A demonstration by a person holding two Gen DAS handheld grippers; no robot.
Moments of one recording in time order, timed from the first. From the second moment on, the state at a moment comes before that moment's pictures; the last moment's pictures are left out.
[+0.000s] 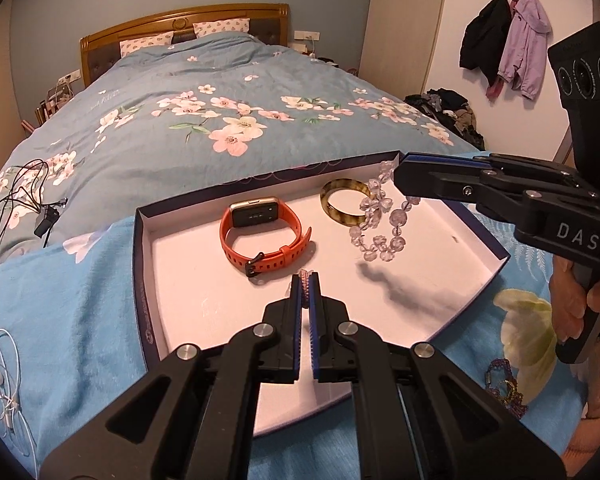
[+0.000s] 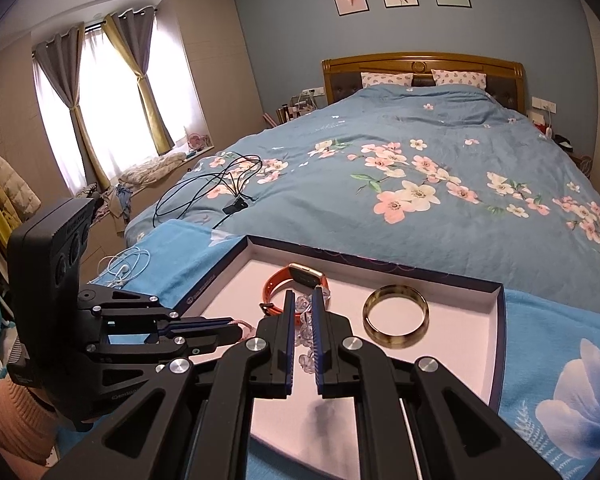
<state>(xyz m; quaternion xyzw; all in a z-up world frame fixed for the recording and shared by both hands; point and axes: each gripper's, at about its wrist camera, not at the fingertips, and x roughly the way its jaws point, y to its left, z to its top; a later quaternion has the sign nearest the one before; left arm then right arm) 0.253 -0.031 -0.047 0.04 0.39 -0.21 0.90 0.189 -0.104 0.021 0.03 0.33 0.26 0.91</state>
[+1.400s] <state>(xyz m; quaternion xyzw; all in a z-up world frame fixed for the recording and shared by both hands) 0.243 -0.005 -0.037 0.01 0.37 -0.17 0.91 0.188 -0.143 -0.007 0.02 0.37 0.17 0.91</state>
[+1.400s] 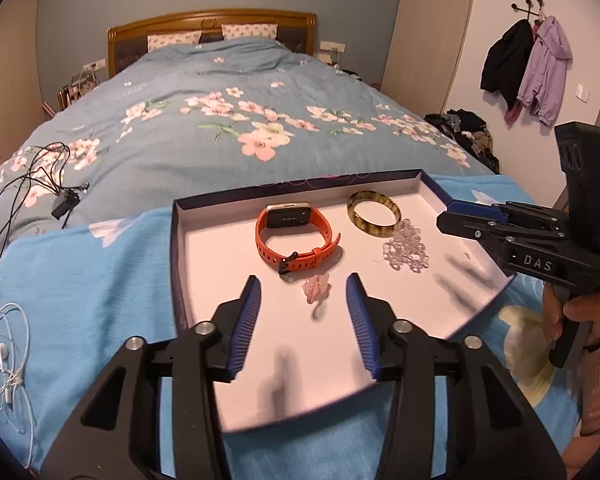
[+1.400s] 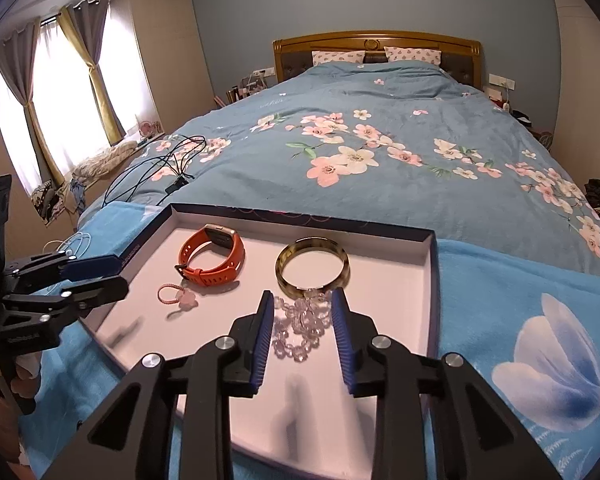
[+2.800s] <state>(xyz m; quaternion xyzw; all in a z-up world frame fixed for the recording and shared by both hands) 0.098 -0.016 -0.080 0.09 0.41 -0.24 0.88 0.053 -0.152 -0.038 -0.02 0.42 0.23 0.88</state>
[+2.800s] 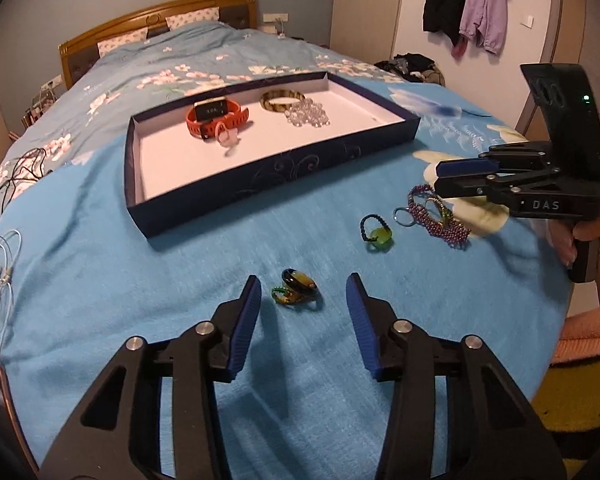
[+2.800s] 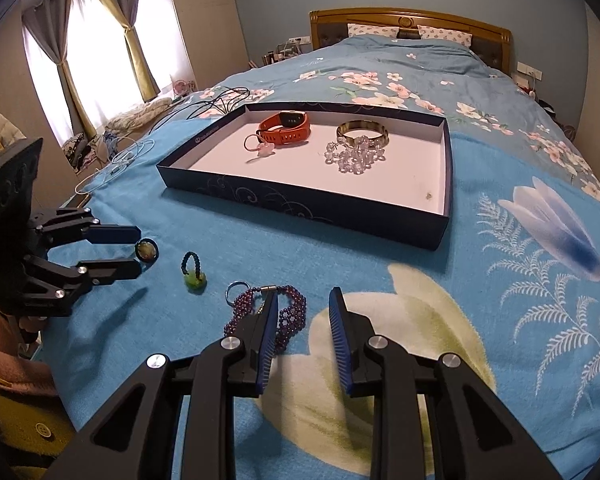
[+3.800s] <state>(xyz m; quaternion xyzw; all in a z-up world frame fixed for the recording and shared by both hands) 0.100 -0.015 -0.077 0.12 0.39 -0.25 0.88 0.052 -0.153 -0.039 0.00 0.42 0.23 0.88</state>
